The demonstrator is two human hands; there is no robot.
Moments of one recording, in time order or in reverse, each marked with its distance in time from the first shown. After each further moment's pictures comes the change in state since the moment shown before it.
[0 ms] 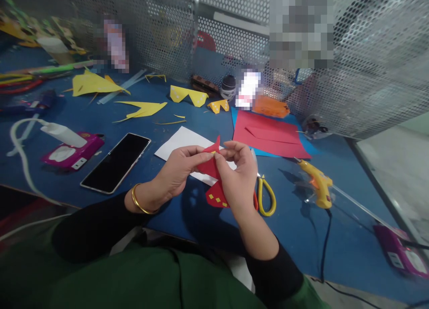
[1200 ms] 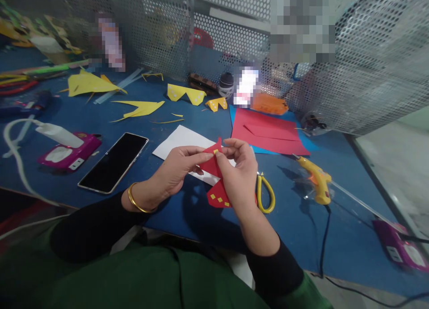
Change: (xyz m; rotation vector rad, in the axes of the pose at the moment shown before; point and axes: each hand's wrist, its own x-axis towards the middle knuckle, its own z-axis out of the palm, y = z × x) left_hand 0.002 0.000 -0.003 0.112 -0.055 0.008; right_hand 0.002 0.002 -0.005 0.043 -0.012 0.049
